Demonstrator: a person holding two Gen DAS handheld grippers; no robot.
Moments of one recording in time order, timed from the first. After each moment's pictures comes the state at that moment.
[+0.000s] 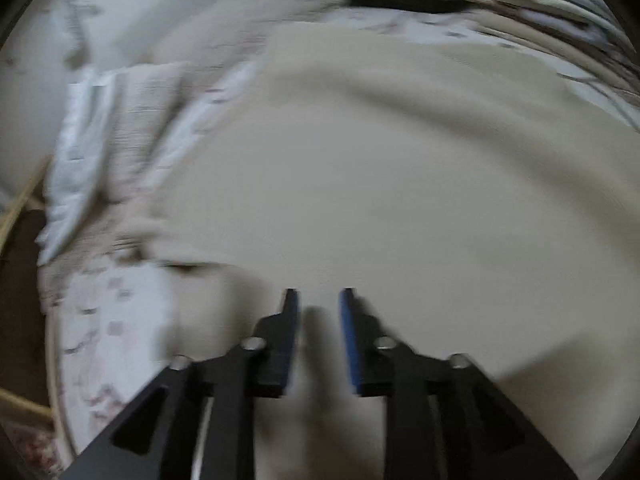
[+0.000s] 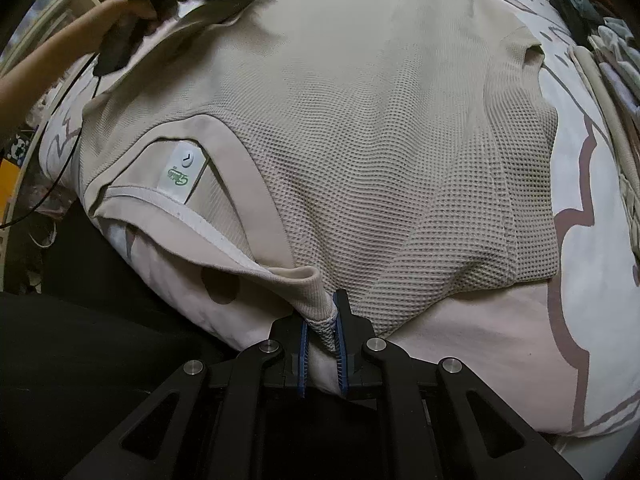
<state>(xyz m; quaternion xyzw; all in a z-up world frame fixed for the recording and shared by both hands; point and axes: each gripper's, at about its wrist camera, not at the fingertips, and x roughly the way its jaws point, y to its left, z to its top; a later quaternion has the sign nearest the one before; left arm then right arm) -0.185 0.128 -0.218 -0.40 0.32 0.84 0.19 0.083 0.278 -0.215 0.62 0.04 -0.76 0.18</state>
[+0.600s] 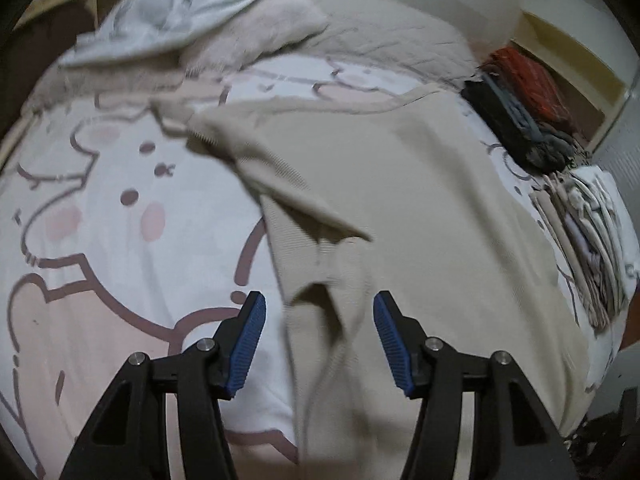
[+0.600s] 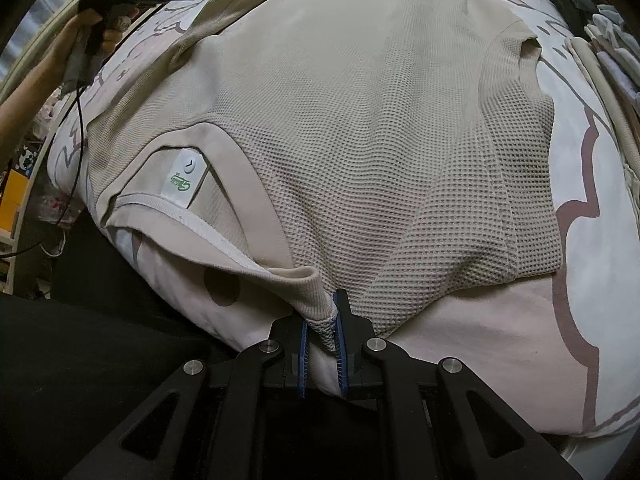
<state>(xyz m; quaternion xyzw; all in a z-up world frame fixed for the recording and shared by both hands) -0.239 -0.032 -0.162 -0.49 -0.02 0.86 0.15 0.085 0.306 -0.222 0.61 0.01 -0.77 0.19</state>
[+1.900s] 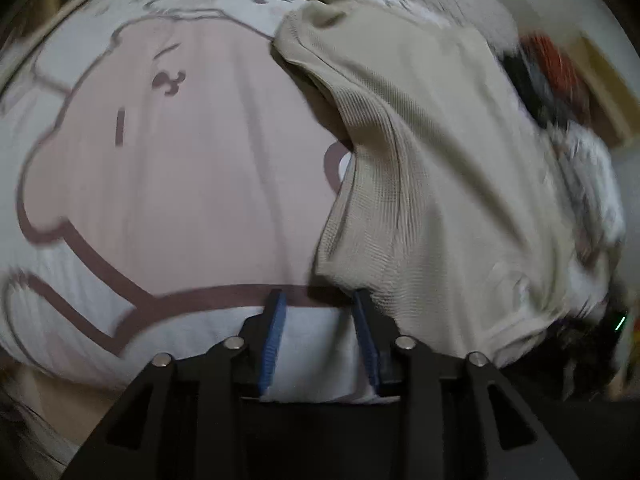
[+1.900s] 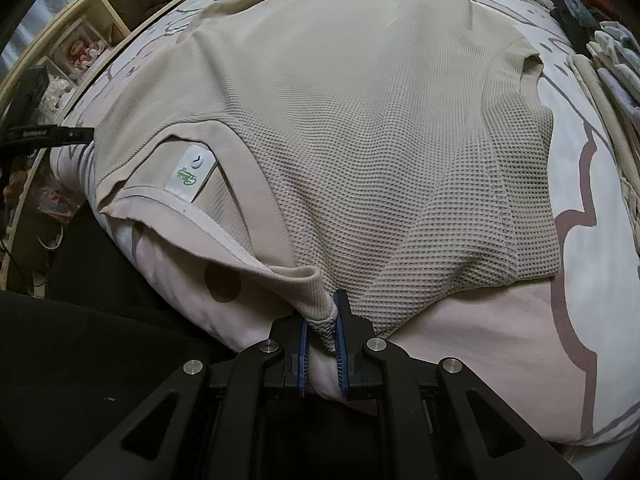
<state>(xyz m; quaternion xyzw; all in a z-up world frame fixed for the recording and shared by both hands) -0.008 -0.116 -0.194 -0.59 -0.14 0.79 0.08 0.079 0.268 -0.235 0.59 0.03 -0.79 0.20</state>
